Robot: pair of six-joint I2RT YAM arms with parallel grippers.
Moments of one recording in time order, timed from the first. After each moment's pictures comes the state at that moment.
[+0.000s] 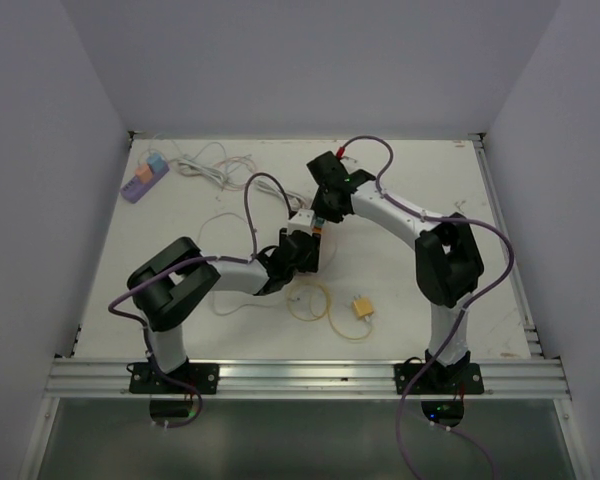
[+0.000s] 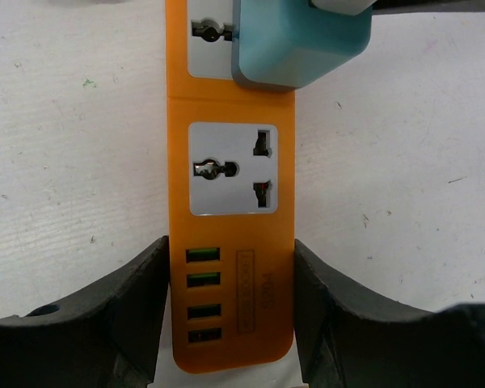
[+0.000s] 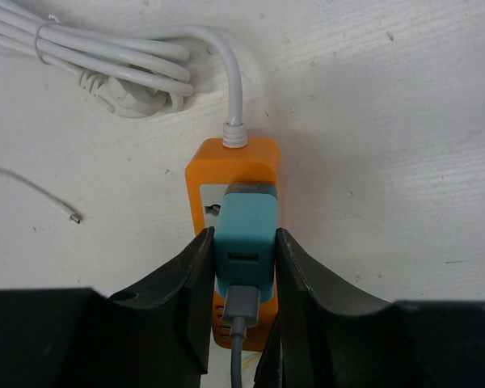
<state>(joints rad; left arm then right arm) -0.86 1.83 0.84 0.33 -0.39 -0.50 0.62 1.97 1.62 -0.68 0.26 0.90</state>
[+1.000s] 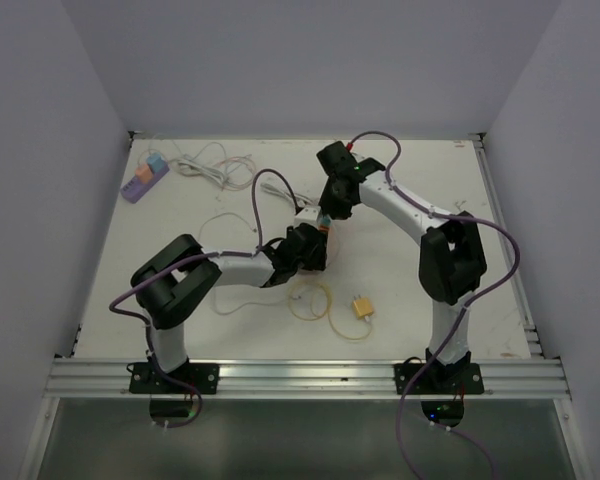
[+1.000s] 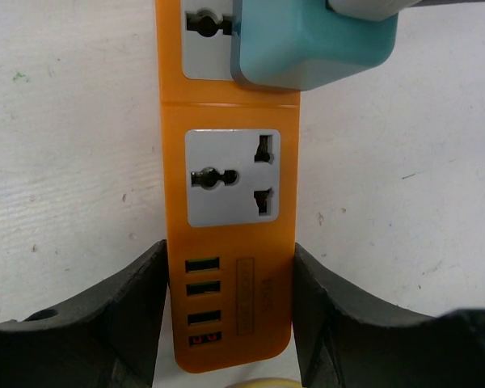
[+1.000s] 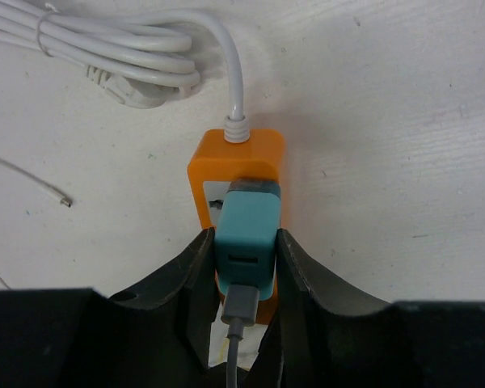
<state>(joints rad) -0.86 1.85 0.94 0.19 -0.29 -0.56 0.57 1.97 1.69 -0.81 0.20 0.88</state>
